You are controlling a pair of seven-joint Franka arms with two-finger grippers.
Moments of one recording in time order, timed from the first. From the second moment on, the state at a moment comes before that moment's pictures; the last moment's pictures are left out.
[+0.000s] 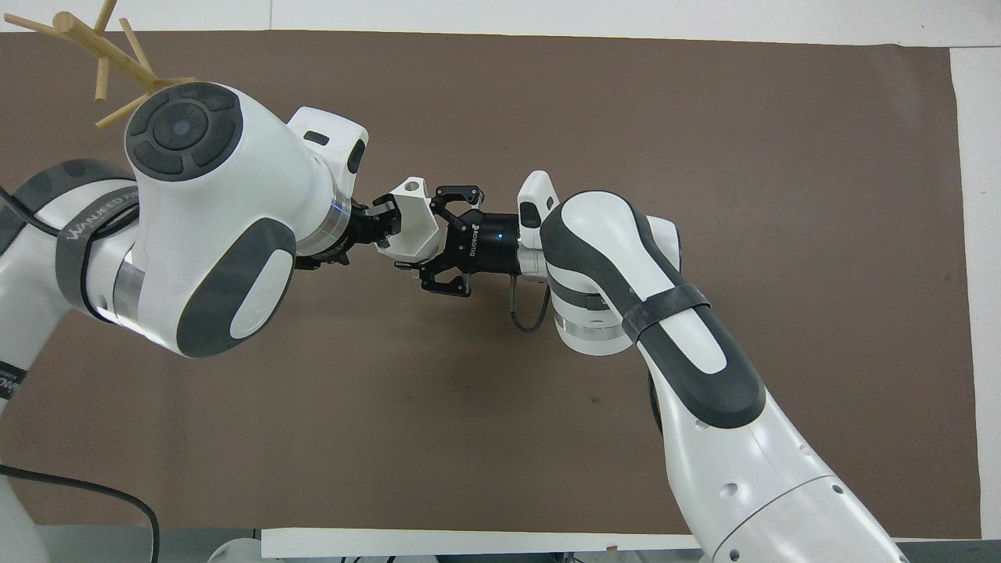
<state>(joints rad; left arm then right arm) -0.48 0.11 -0.09 -1.77 -0.07 1.91 -0.85 0.66 0.42 -0.13 -1.88 1.82 2.24 -2.19</state>
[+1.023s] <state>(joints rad) -0.42 0.11 -0.06 -1.72 -0.07 1.99 -0.84 0.45 0.31 -0.14 -1.90 1.55 2.11 -2.16</state>
